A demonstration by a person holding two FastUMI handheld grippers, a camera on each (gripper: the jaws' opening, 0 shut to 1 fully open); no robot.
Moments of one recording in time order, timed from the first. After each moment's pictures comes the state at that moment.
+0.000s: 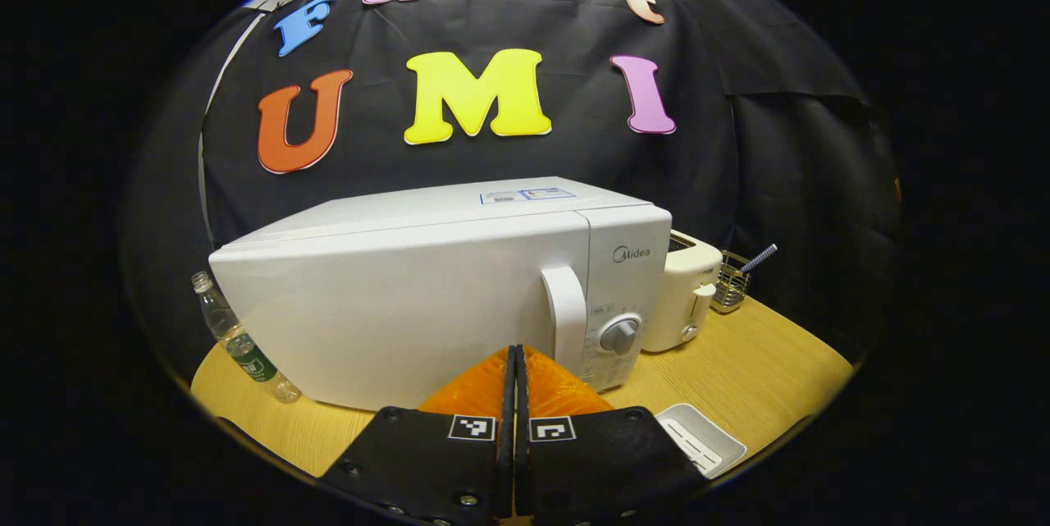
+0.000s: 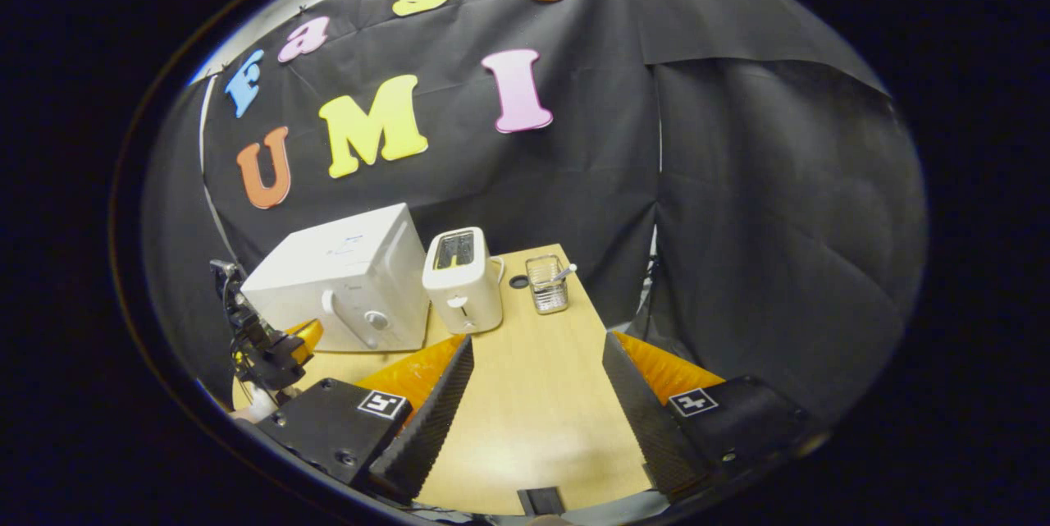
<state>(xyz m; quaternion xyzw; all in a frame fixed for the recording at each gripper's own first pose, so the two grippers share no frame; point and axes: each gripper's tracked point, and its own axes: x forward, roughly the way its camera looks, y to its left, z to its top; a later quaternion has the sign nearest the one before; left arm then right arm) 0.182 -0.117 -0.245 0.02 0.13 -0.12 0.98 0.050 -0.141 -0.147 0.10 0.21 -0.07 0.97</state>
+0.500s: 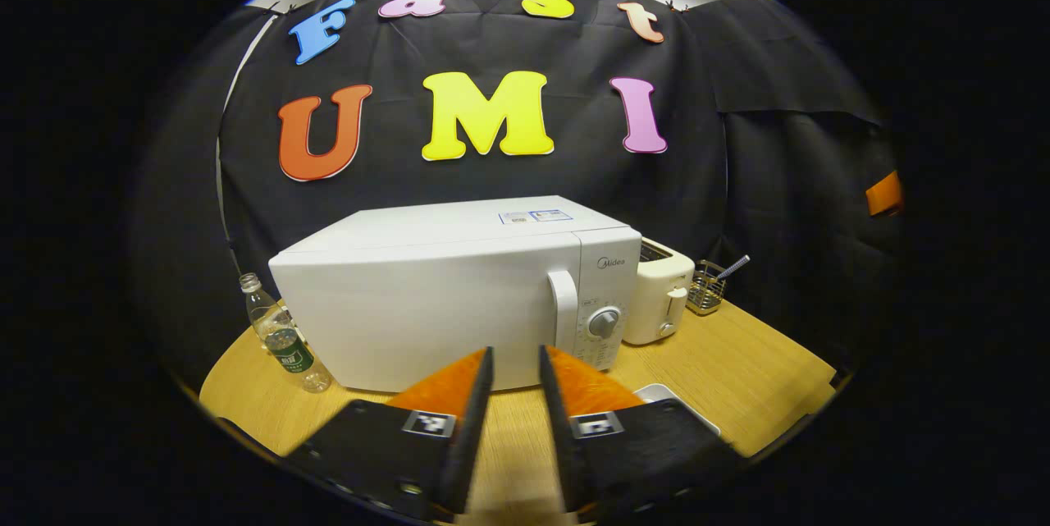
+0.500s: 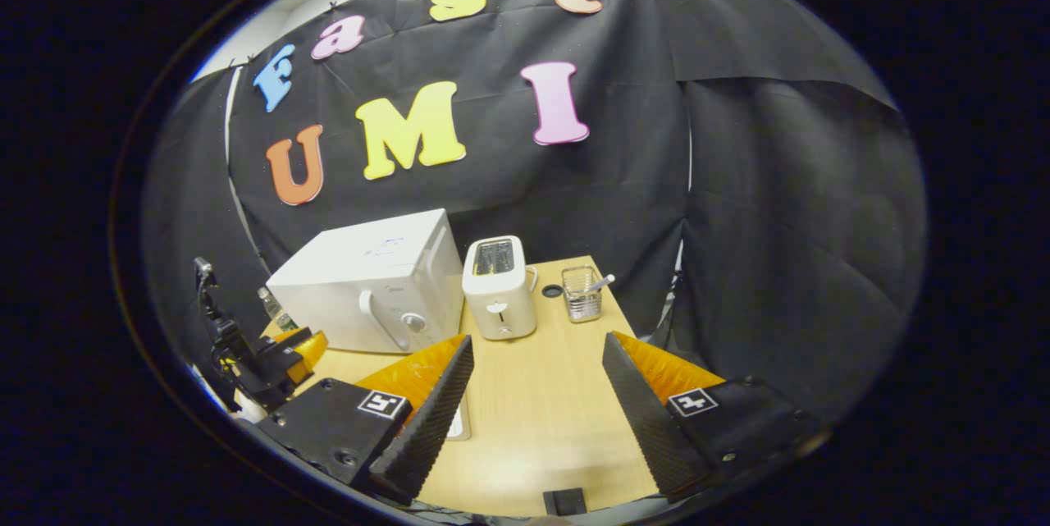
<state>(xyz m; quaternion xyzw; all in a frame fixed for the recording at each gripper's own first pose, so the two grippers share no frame) 0.115 -0.094 -0.206 0.01 0.12 -0.13 0.98 0.046 -0.090 -0.131 0.09 0.19 -0.03 0.98</state>
